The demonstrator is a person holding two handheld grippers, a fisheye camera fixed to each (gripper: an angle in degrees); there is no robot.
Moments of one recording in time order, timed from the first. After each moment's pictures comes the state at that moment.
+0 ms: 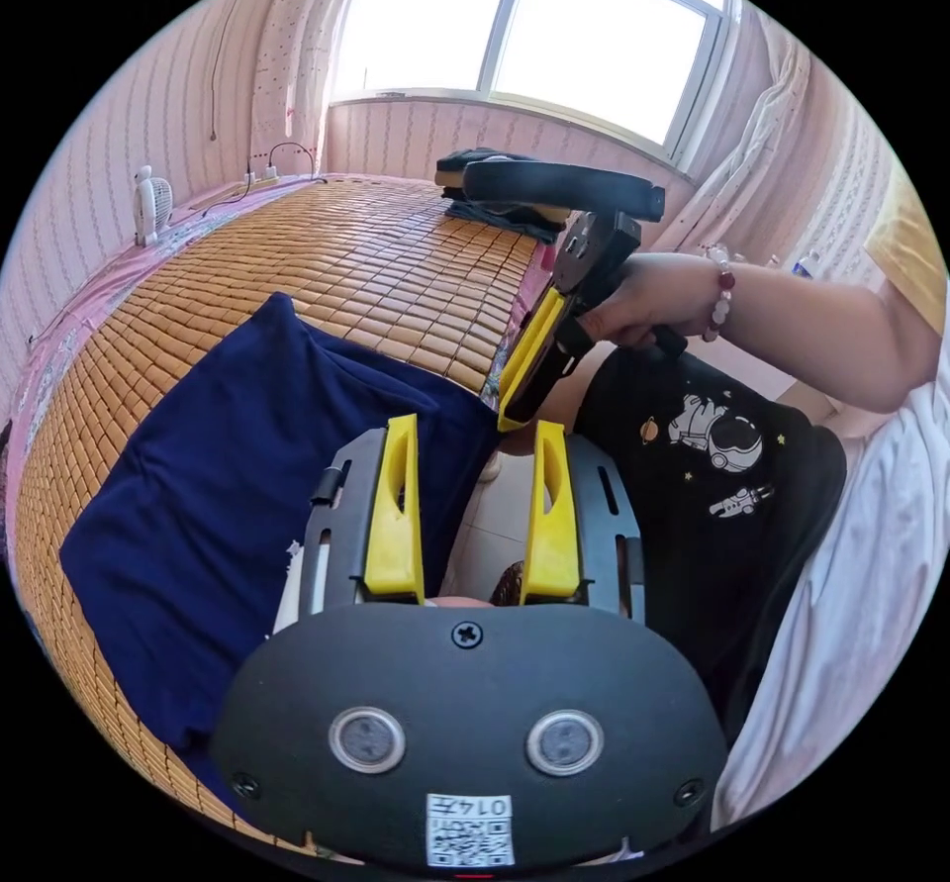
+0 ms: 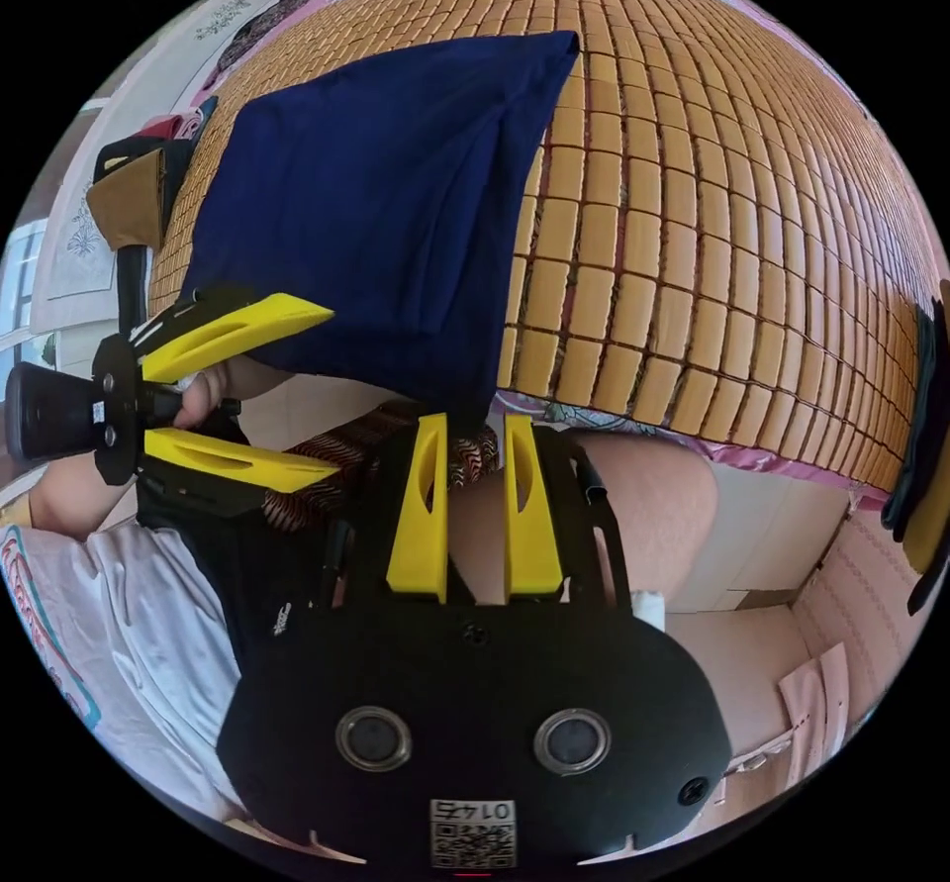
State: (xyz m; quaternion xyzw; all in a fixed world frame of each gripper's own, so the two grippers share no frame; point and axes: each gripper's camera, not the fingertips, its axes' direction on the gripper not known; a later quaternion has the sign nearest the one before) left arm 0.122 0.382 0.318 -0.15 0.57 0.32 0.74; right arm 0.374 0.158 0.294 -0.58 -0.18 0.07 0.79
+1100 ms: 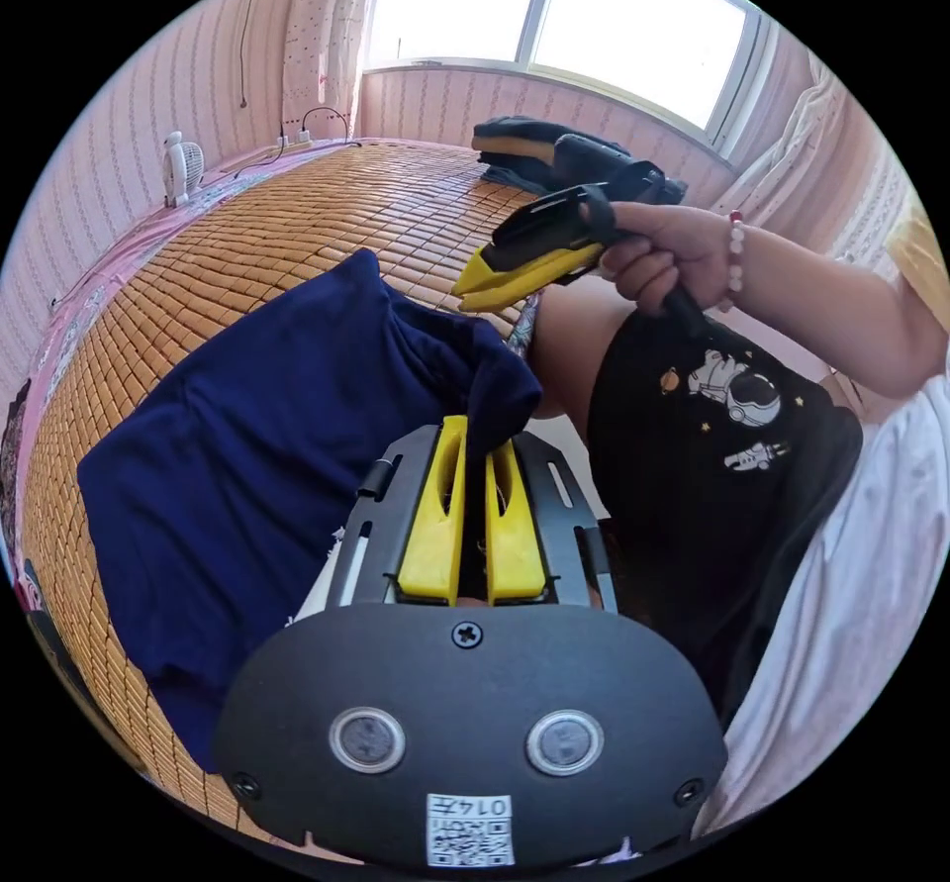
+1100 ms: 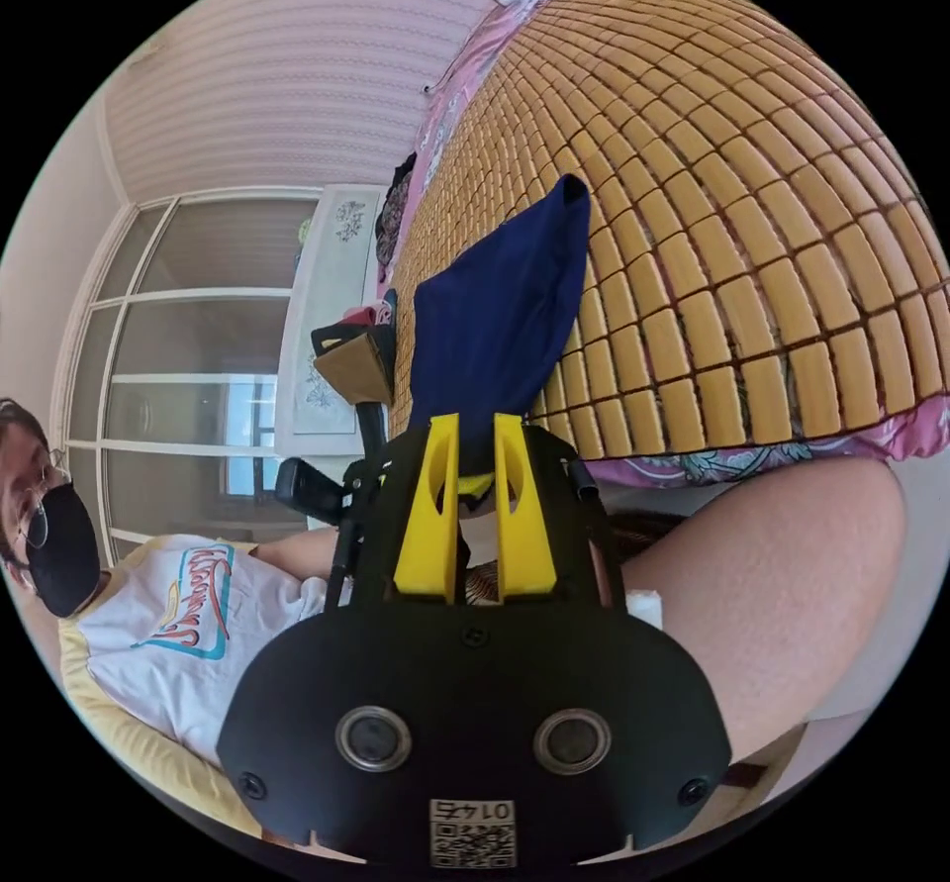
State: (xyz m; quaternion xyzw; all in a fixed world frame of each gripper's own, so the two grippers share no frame) left arm 0.104 0.386 0.310 -0.20 0.53 0.32 0.76; right arm 0.548 0.276 0.269 -0.32 -0.42 0.41 0.75
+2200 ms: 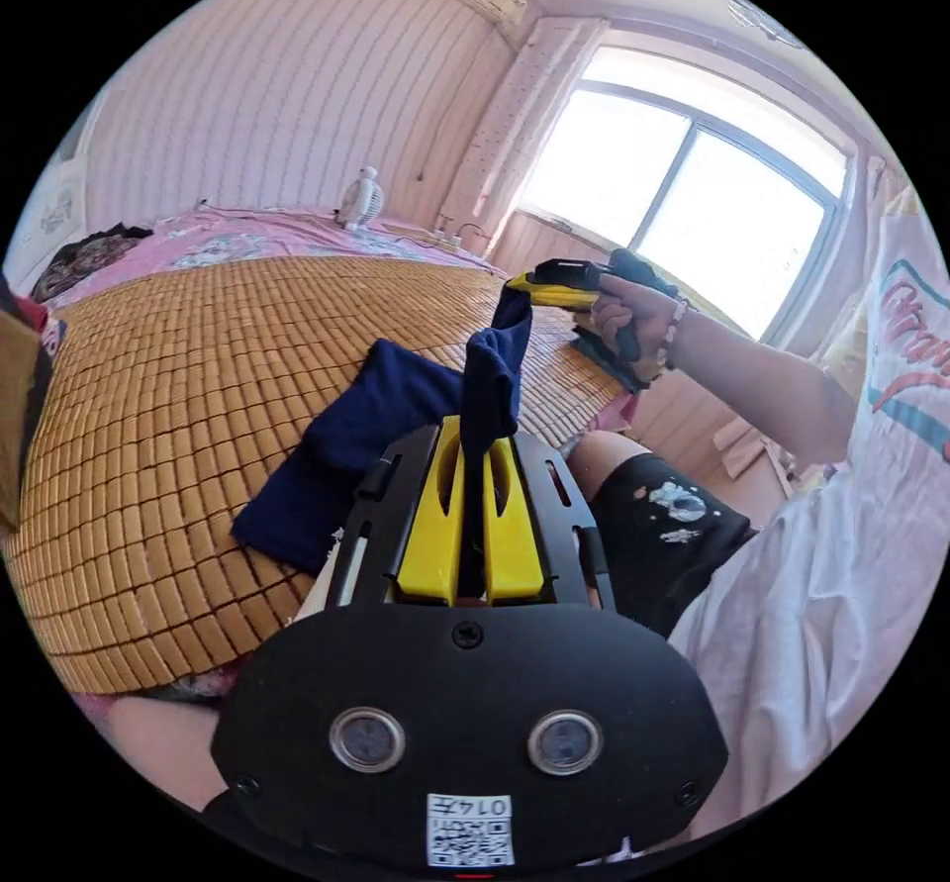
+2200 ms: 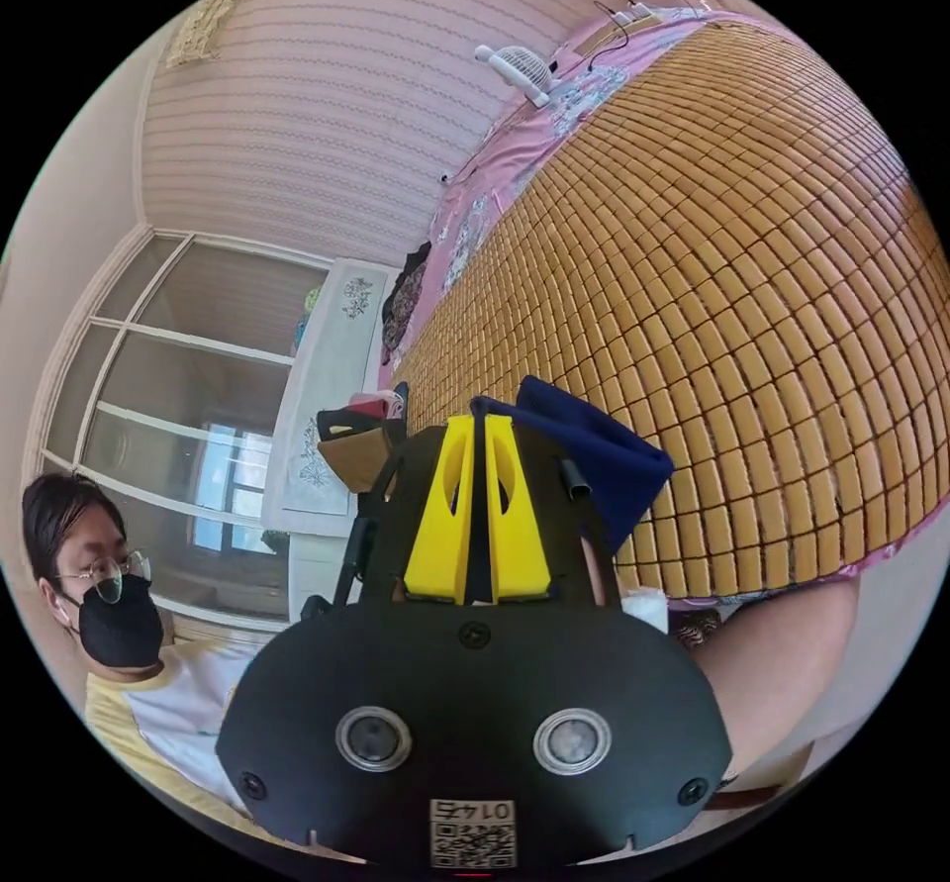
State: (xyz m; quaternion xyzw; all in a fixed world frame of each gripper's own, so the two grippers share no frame) left arm -0.053 0.313 0.326 -0.14 0.48 0.02 0.87; right arm 0.463 0.158 0.260 -0.25 -0.35 0.38 0.82
